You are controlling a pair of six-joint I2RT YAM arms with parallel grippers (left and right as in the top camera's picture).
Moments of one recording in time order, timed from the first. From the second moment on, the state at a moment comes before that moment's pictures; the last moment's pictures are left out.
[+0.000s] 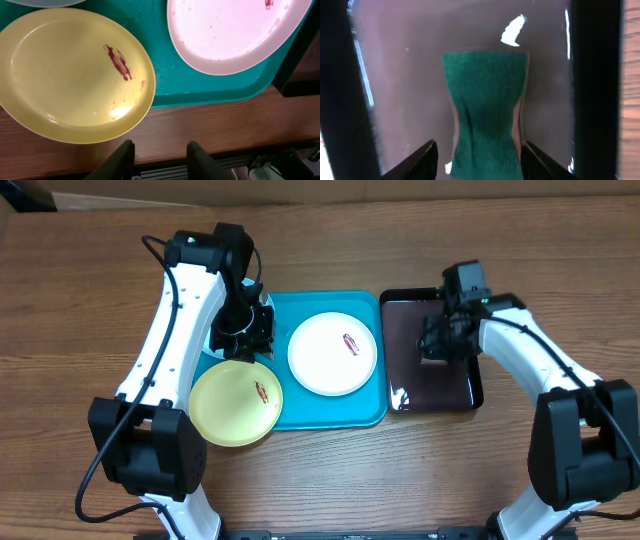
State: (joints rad) left arm -0.18 1.91 1.79 -1.57 0.23 -0.24; right arm 0.18 1.83 1.21 -0.66 -0.02 0.28
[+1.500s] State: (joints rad) left arm -0.18 1.91 1.79 -1.55 0.21 -0.26; right arm 0.18 1.86 1.12 -0.48 0.01 0.28
